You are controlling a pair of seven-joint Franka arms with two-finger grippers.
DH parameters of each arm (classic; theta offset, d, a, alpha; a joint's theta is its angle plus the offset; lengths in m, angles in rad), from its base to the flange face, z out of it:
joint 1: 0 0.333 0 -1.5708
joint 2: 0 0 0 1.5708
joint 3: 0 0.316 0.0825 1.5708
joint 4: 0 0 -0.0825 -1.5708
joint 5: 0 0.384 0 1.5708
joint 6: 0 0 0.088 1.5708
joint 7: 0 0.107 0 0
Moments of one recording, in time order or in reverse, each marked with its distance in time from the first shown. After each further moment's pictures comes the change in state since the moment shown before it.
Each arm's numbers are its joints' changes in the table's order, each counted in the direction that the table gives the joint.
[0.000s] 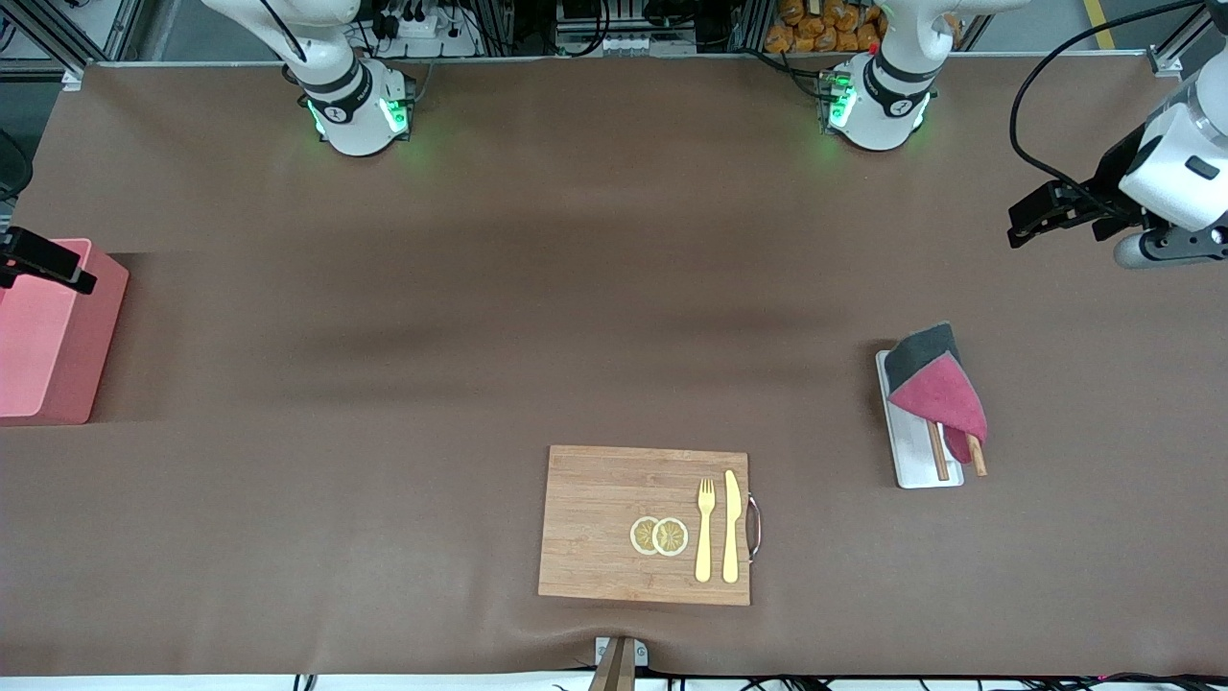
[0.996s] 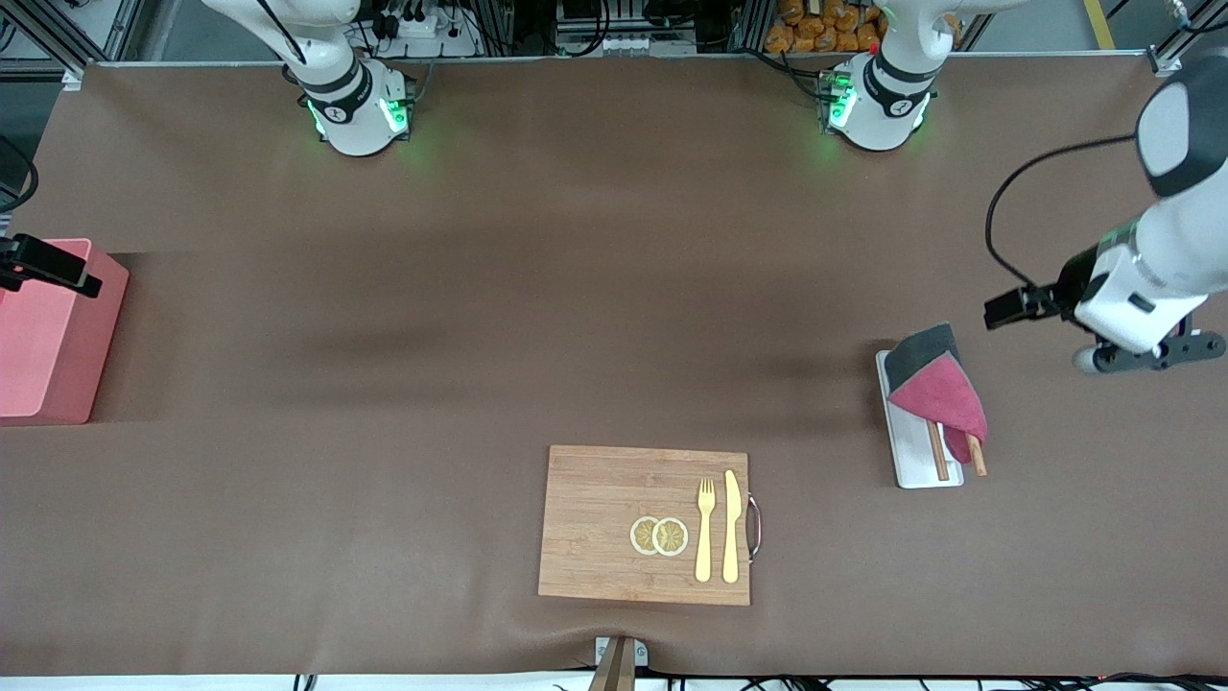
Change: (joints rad) left arm 0.043 0.191 0.009 -0.066 0.001 0.238 0.000; right arm -0.004 0.015 -0.001 -0.013 0.001 -0.005 0.000
